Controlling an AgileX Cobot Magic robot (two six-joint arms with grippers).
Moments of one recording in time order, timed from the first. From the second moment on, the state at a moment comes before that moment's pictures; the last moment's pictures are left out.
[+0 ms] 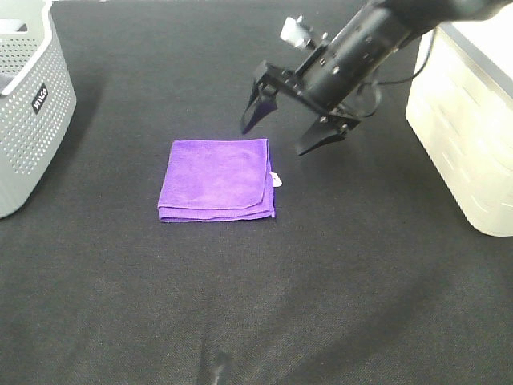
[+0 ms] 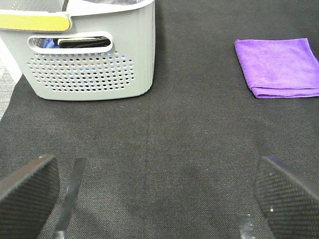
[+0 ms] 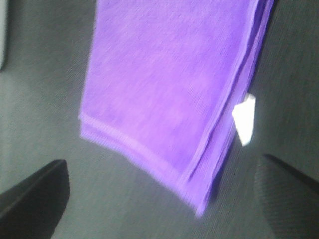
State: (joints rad) left arm -0.01 0.00 -0.49 0.06 1.05 -0.04; right arm 0.32 2.26 -1.78 0.62 0.96 -0.21
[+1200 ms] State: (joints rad) left arm -0.01 0.00 -0.49 0.06 1.05 -0.04; right arm 0.36 2.49 -1.93 0.60 0.93 -0.15
